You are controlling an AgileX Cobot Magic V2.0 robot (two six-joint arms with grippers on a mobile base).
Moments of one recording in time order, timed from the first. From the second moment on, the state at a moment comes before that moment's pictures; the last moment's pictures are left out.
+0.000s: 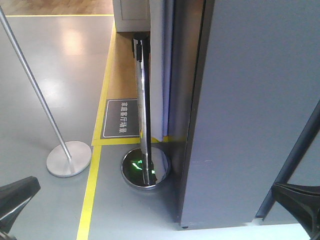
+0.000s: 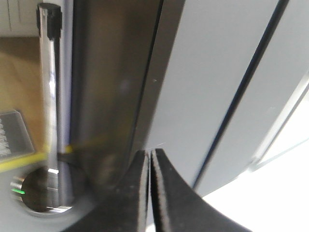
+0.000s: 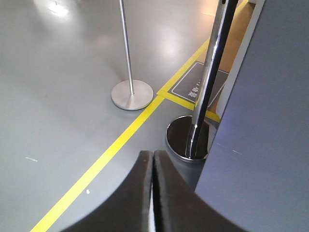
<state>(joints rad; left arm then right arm) -0.25 0.52 -0.24 1.70 -0.26 -2.05 -0.01 0.54 -0.45 0.86 0.74 -0.98</state>
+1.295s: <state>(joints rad) -0.25 0.17 0.02 0.40 0.10 -0.57 -0.01 0.54 -0.45 0.86 0.74 -0.98</state>
